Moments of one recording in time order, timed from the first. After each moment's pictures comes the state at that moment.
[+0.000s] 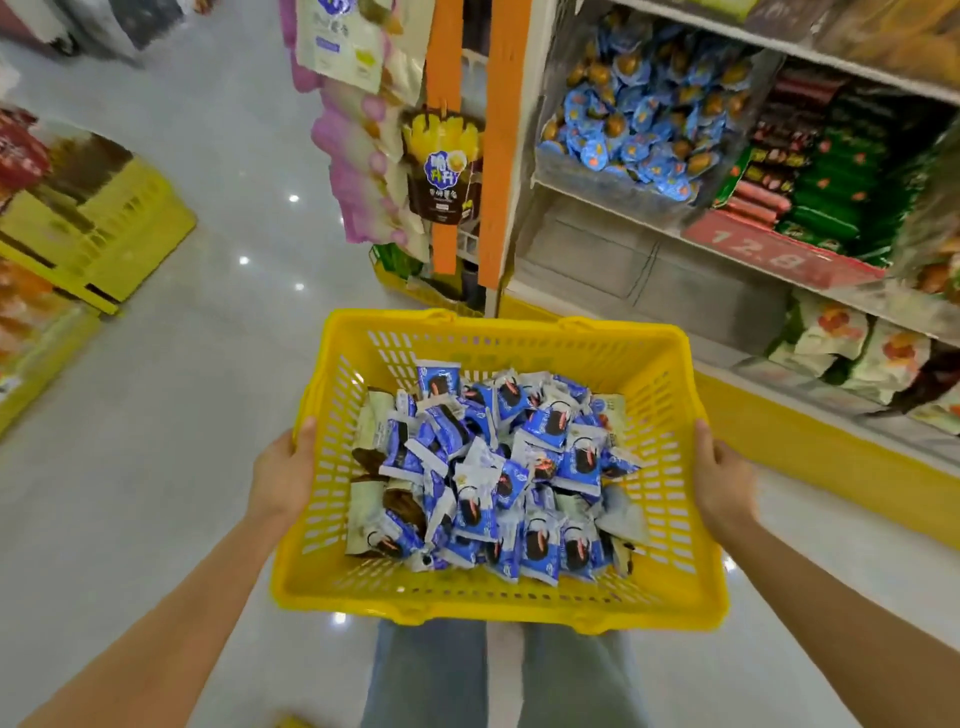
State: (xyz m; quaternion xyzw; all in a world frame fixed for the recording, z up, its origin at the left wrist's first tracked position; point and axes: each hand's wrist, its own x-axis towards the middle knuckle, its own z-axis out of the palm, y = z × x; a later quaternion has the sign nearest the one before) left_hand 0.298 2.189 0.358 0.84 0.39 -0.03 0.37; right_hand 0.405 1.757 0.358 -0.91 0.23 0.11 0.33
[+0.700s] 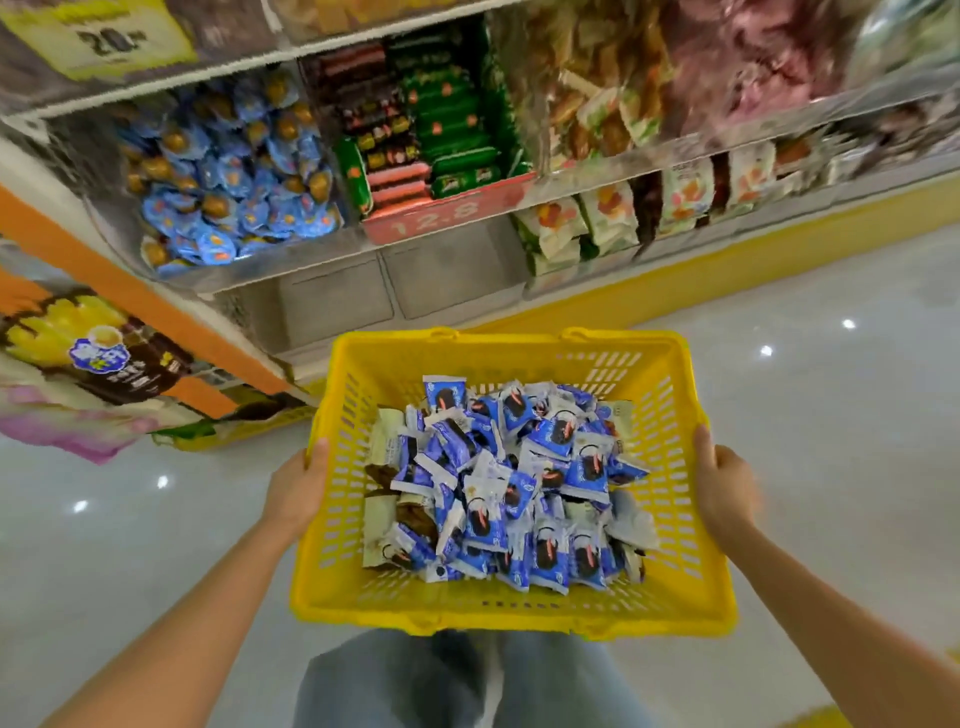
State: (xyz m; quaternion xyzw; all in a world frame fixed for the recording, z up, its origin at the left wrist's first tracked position) left_hand 0.512 2.016 0.334 0.92 0.08 -0.25 0.29; right_hand 0.302 1.634 0.339 -0.74 0.58 0.02 0.34
